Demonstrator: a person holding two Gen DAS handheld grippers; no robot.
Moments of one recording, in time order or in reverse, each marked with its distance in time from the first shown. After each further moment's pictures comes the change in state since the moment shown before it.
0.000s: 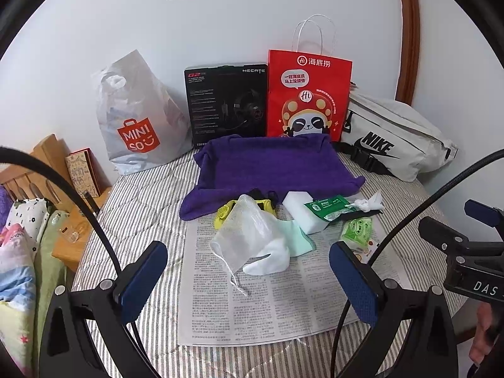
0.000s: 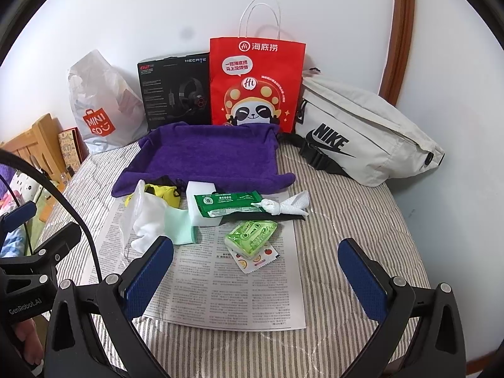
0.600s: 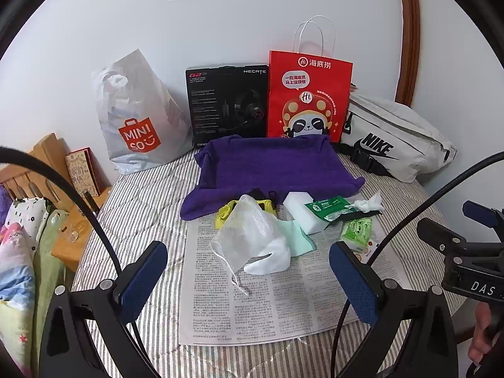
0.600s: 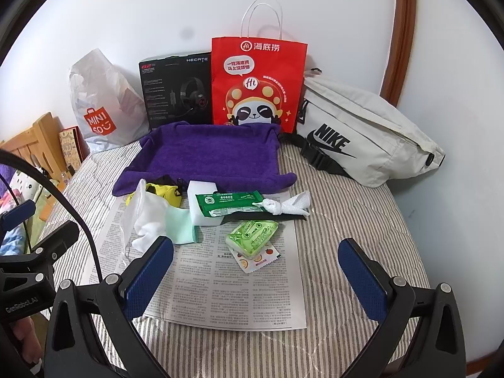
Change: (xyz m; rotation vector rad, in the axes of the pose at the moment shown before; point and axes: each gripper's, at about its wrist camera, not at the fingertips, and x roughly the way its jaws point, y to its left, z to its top) left arm -0.001 0.000 0.000 0.000 0.000 0.003; right arm 0.000 0.002 0.000 -0.005 0.001 -0.001
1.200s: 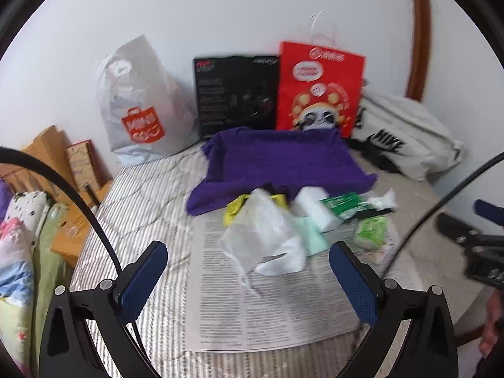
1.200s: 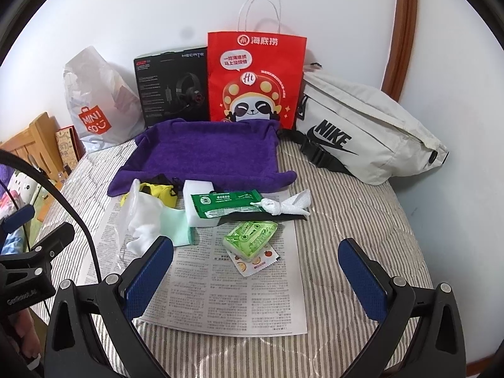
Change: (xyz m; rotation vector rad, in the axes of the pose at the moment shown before) left arm 0.030 0.018 0.001 -0.022 0.046 0.038; right arm 0.019 -0.002 0.004 0.010 0.021 -0.002
